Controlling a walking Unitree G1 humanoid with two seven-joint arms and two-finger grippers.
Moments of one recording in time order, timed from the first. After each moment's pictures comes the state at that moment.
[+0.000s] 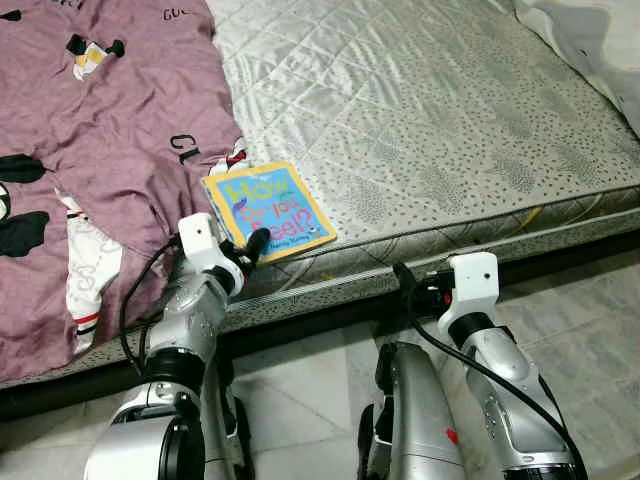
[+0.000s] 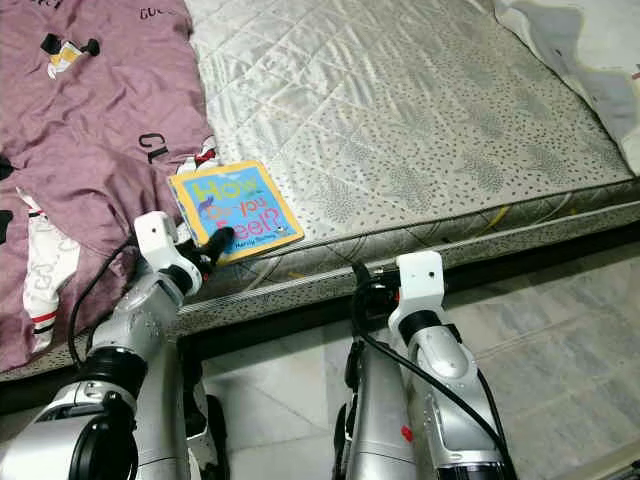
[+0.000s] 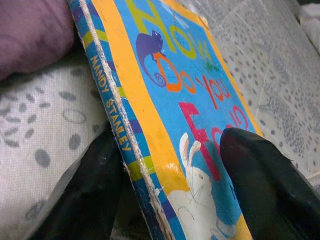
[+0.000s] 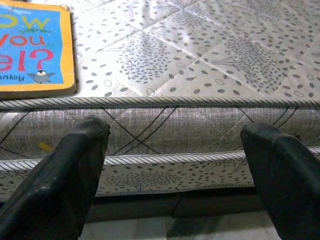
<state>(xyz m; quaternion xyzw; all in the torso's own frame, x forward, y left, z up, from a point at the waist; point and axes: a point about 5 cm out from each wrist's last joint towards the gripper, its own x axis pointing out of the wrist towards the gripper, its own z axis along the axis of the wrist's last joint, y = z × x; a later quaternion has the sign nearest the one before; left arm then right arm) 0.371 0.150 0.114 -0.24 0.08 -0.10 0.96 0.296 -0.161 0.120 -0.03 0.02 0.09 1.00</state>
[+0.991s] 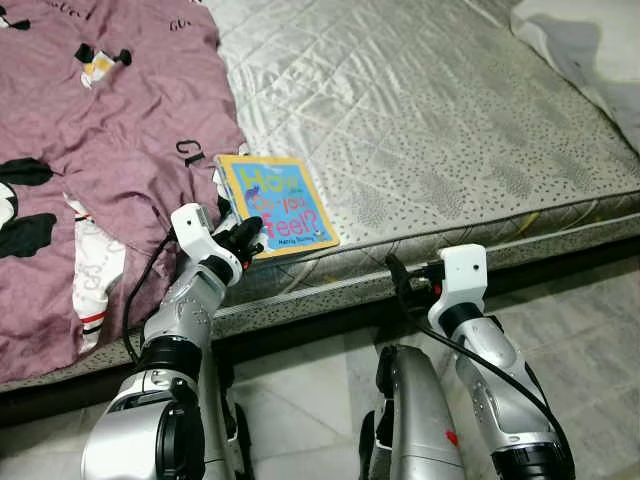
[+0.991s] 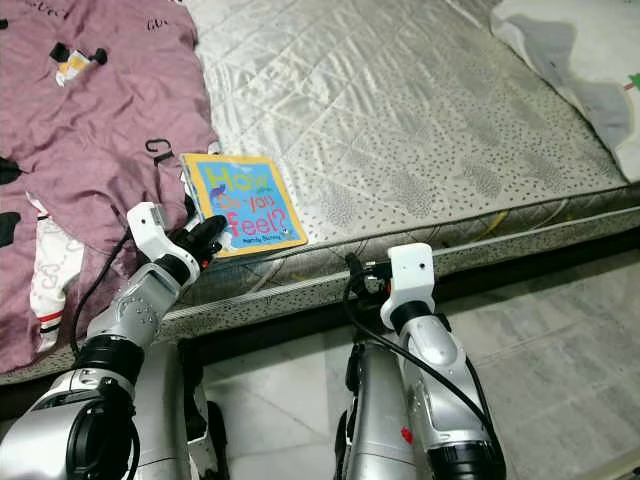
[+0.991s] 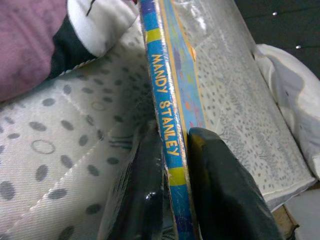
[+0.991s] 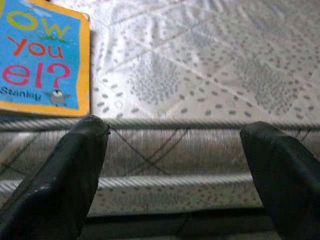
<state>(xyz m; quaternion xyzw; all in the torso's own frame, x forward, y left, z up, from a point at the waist) 0.376 0.151 0.124 -0.32 0.06 -0.13 0.94 0.311 -0.153 0.123 -0.03 0.00 0.10 0.99</state>
